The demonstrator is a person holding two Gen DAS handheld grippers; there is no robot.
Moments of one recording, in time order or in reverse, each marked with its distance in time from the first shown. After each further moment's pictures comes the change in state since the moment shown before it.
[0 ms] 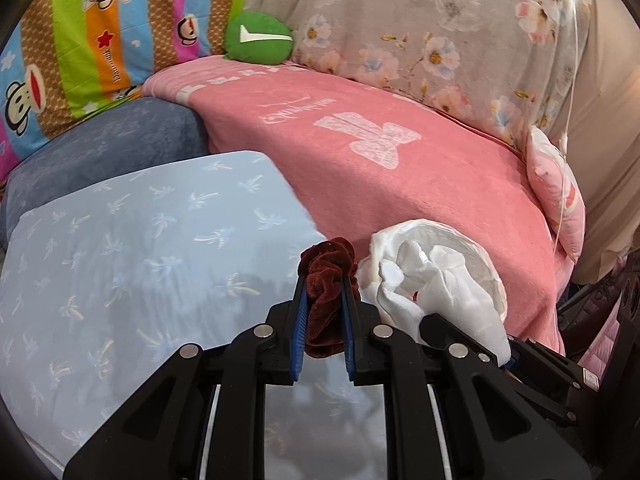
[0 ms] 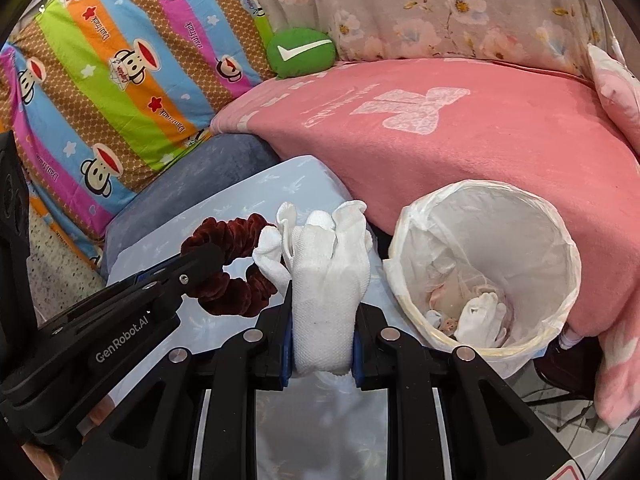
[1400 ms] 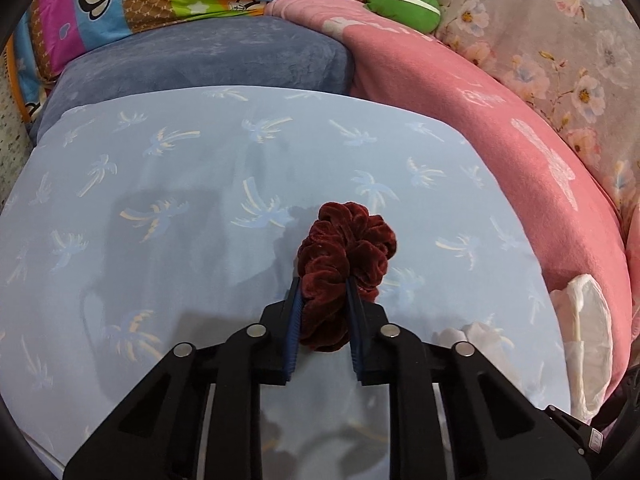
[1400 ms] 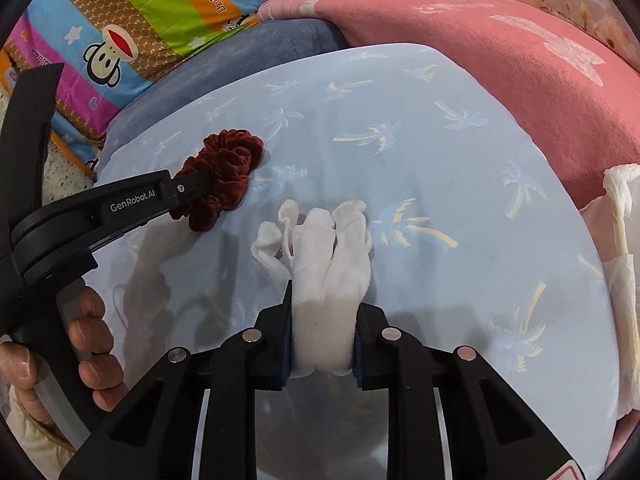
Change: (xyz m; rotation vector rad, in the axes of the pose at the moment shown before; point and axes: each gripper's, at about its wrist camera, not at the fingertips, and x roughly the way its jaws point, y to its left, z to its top) left arm 0.072 0.218 -0.012 -0.307 0.114 0.190; right arm 0.192 0.141 -0.042 -0.212 0.309 0.059
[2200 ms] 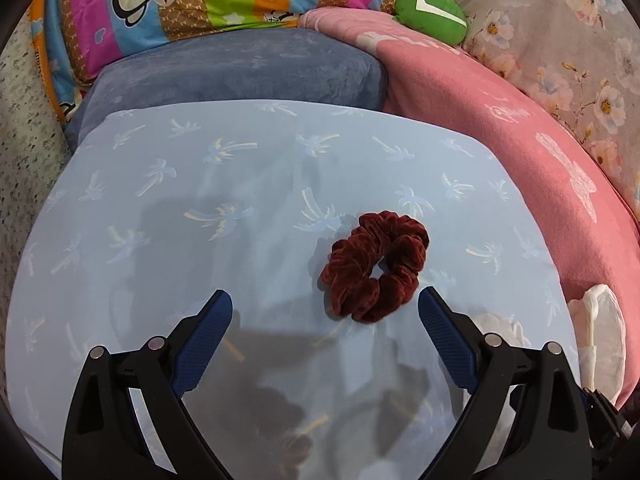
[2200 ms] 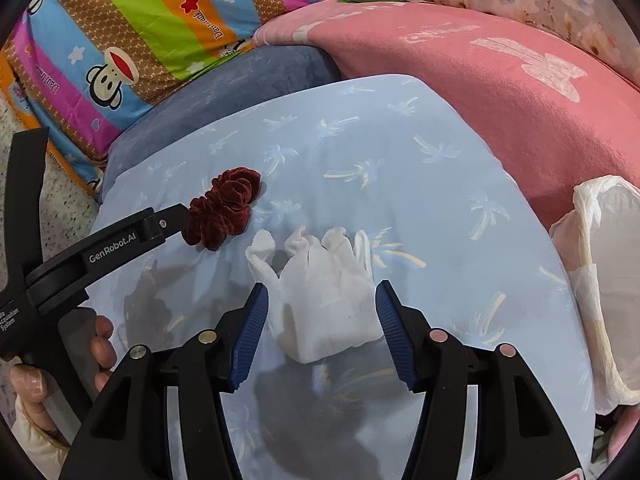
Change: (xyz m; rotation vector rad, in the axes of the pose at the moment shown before) left arm -0.010 0.016 0.003 -0.031 -0.029 0.120; right arm -0.021 -0.009 0.009 0.028 -0.060 -0.013
